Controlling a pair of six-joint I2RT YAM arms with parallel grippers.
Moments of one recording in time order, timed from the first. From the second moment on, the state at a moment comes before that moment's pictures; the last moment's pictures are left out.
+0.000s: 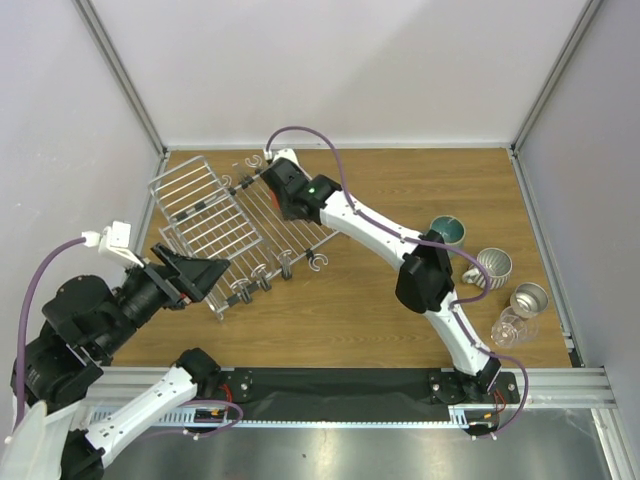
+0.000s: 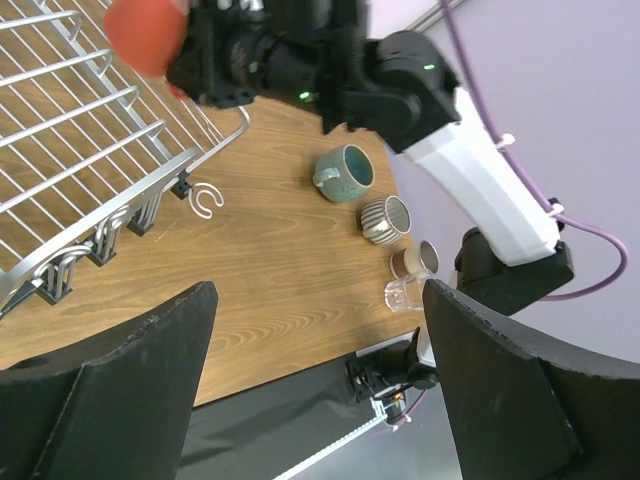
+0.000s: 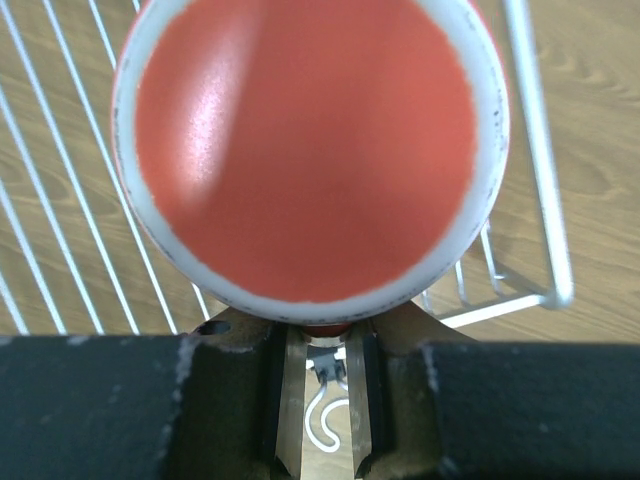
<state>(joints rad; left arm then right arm) -0.67 0.50 1.30 -1.00 -0.15 -0.82 0.91 2.29 2.29 -0.80 0.40 0.32</state>
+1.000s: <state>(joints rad) -0.67 0.54 1.31 -1.00 -0.15 -0.84 0.91 2.42 2.27 -0.75 0.33 0.30</state>
